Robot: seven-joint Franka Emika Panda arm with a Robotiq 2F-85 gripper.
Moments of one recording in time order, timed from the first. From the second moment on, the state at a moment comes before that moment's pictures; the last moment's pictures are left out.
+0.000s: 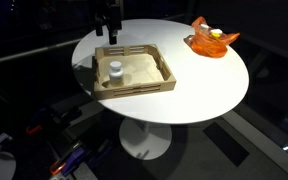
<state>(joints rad) 0.01 -0.08 0.03 -2.28 -0.09 2.01 0.29</state>
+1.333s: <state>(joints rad) -0.02 -0.05 0.00 -2.43 -0.15 2.21 0.32</state>
